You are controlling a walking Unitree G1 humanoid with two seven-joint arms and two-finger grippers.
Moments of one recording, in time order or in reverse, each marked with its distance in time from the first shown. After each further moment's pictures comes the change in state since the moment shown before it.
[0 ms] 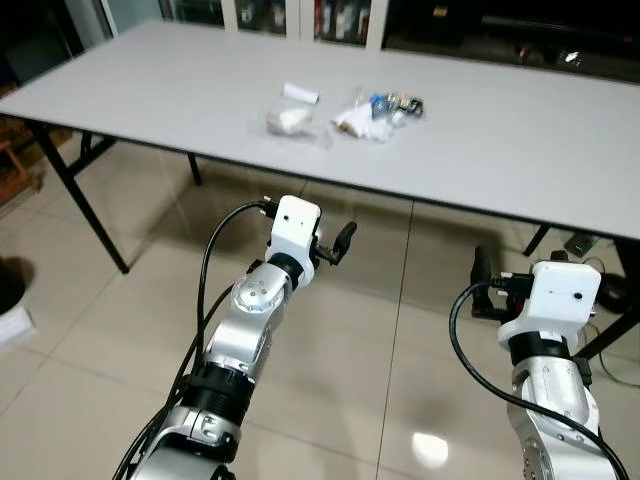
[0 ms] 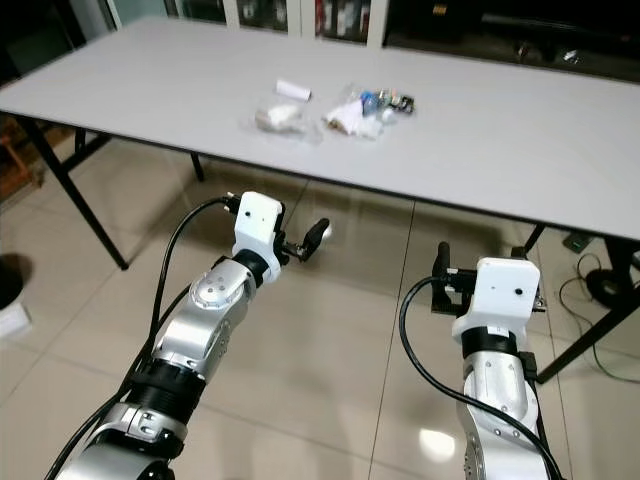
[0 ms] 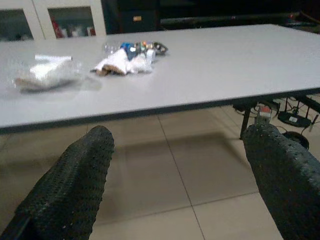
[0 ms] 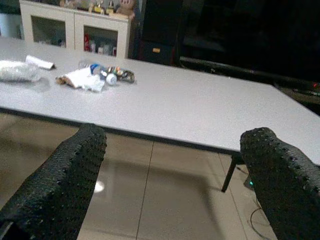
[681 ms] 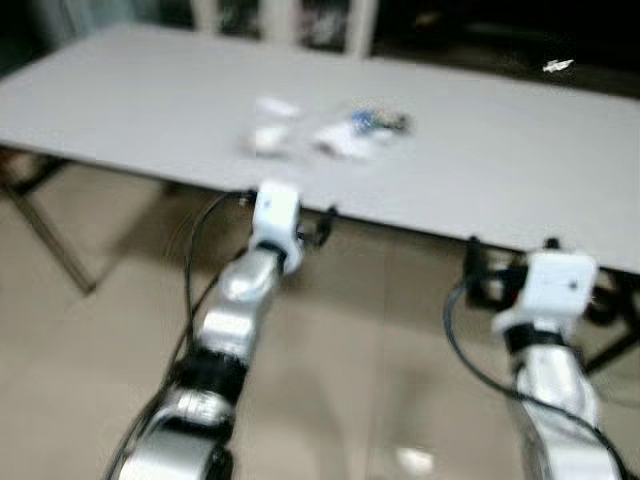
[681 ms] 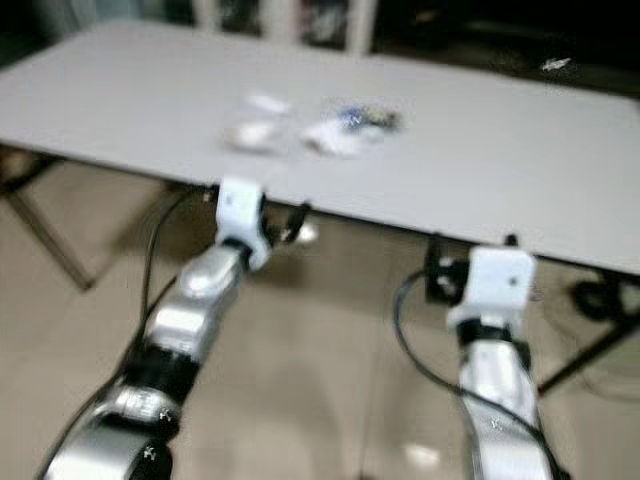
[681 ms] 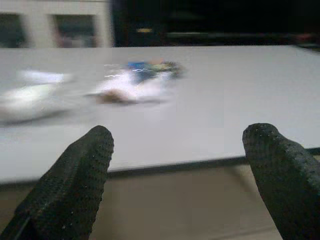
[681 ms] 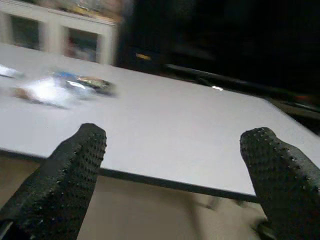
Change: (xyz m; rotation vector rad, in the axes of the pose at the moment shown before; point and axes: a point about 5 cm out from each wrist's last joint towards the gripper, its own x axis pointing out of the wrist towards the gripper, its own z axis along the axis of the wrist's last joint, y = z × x) left arm 0.011 0.002 0.007 -0.037 -0.025 0.040; right arm 0.005 -0.004 0.003 -0.020 -0.016 0.008
